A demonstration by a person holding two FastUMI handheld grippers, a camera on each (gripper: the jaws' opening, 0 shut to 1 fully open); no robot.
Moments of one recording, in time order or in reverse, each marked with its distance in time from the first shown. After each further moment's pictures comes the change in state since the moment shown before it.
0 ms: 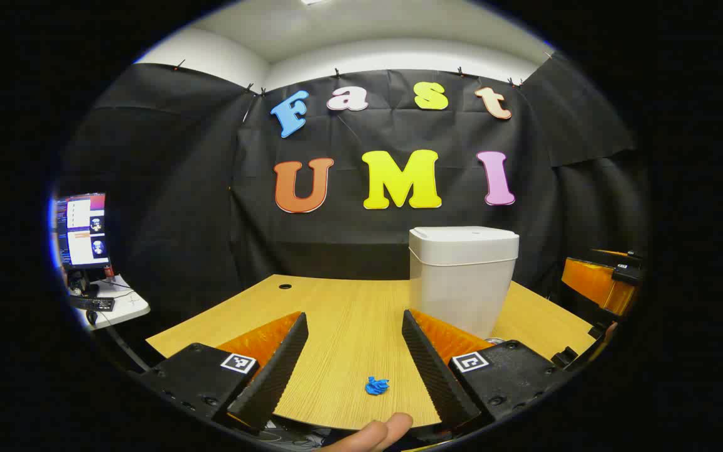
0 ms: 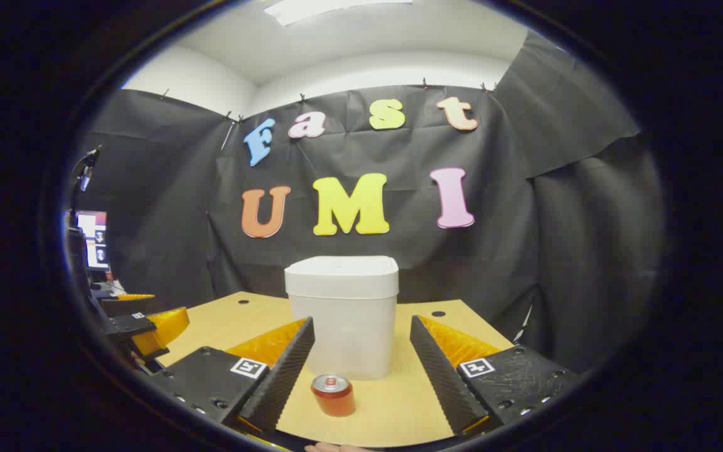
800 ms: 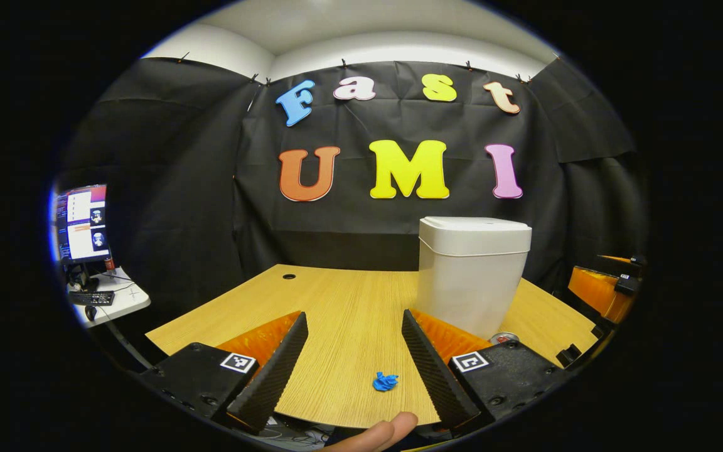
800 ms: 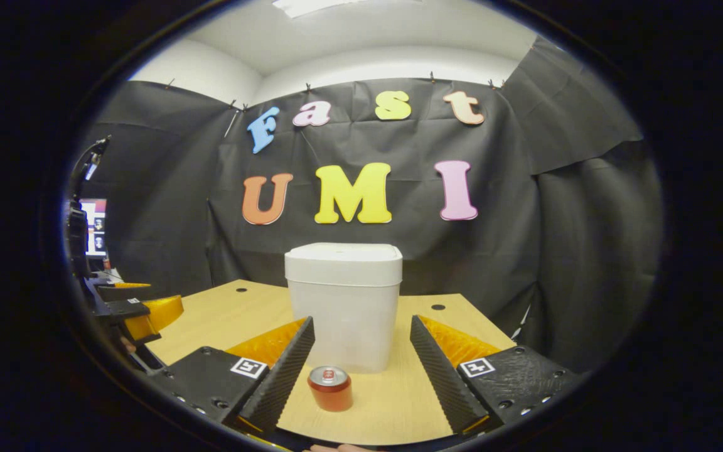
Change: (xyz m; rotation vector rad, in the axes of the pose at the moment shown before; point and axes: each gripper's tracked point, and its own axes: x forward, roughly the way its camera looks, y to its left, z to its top) left arm 0.009 0.012 -0.014 -0.010 0.053 0.017; right arm 0.008 -0.001 -0.017 -0.039 0.035 -0.005
